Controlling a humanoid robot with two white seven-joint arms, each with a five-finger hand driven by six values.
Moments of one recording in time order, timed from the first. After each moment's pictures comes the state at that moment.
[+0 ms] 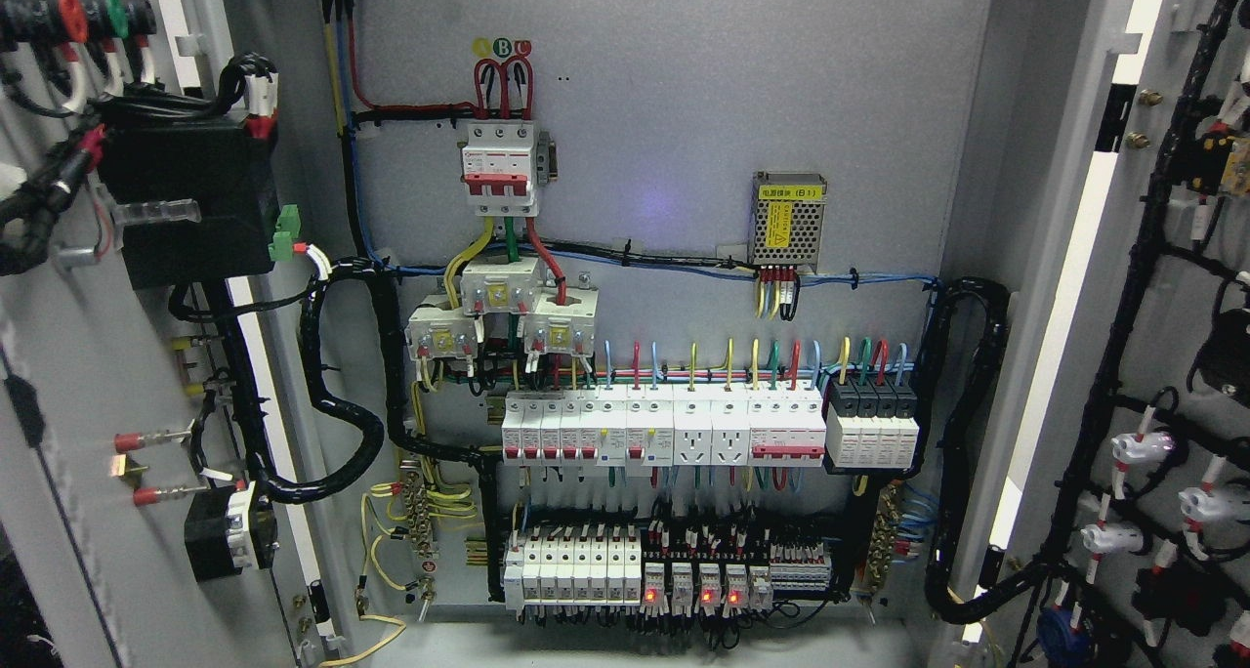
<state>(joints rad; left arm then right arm) 0.00 -0.10 0.05 0.04 -0.06 -0.11 -0.10 -0.47 0.13 0.72 -1.77 -0.32 0.41 0.63</state>
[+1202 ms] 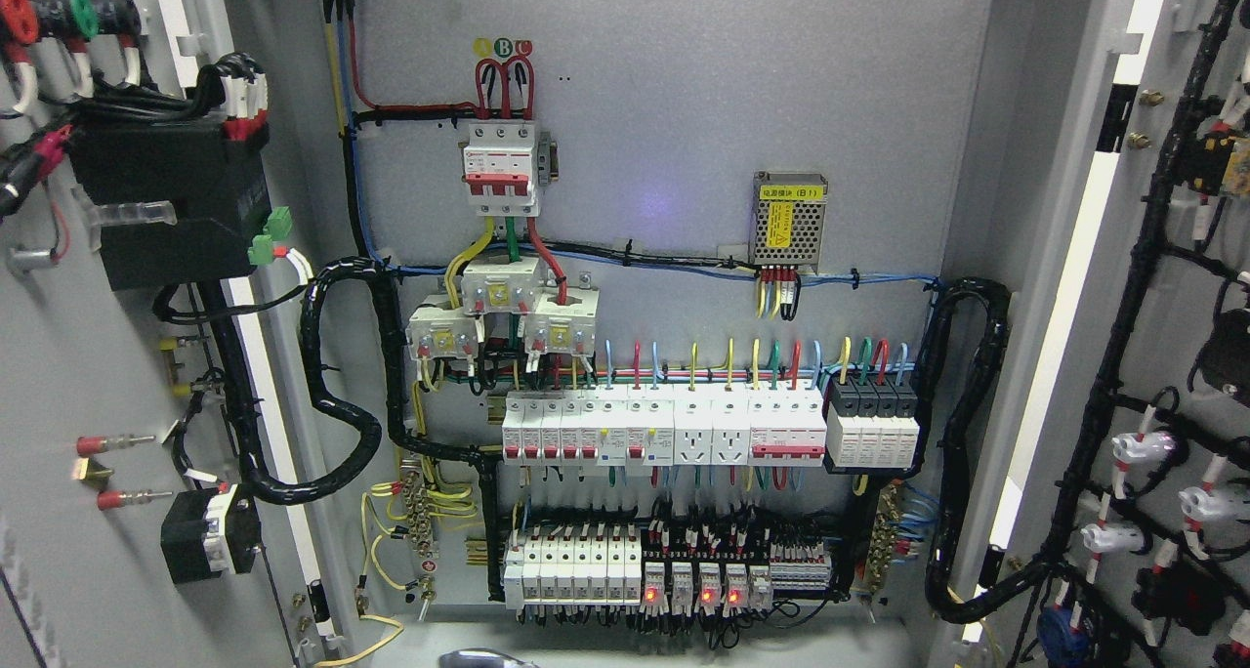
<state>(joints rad) 0.26 -0.01 -0.39 -0.85 -0.11 -0.76 -0.06 -0.13 -0.03 0.37 -1.84 -0.33 0.04 0.63</state>
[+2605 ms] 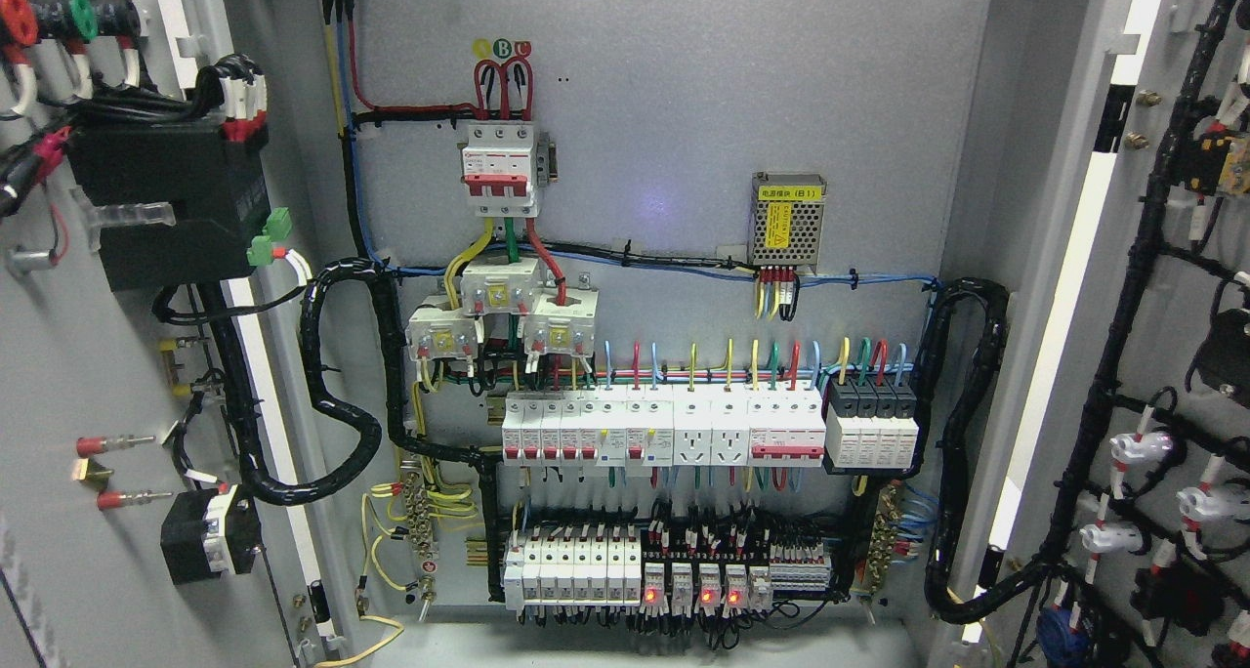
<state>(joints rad) 0.26 -0.02 -0.23 -1.85 -0.03 -0.77 -0.06 0.38 -0.23 -0.08 -2.04 -0.83 -0.62 0.52</state>
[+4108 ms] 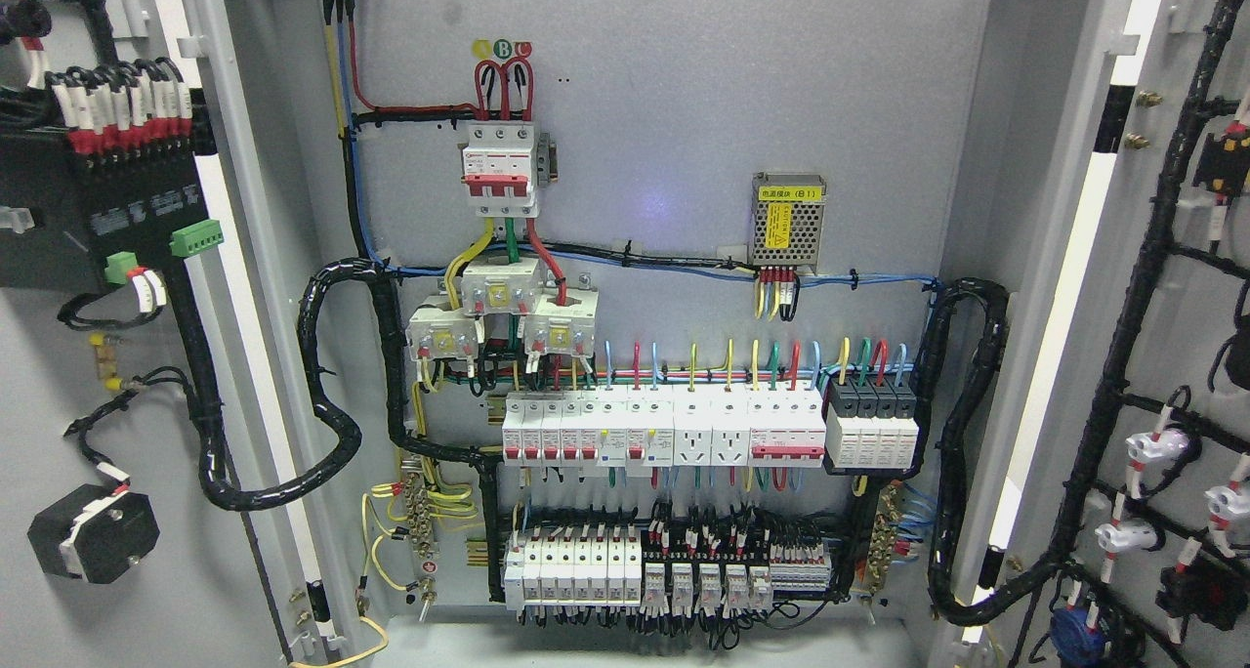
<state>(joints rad) 0.34 0.26 0.36 -1.85 0.45 -0.77 -0.06 0.48 -0.33 -0.32 -2.02 -1.08 -0.61 0.50</state>
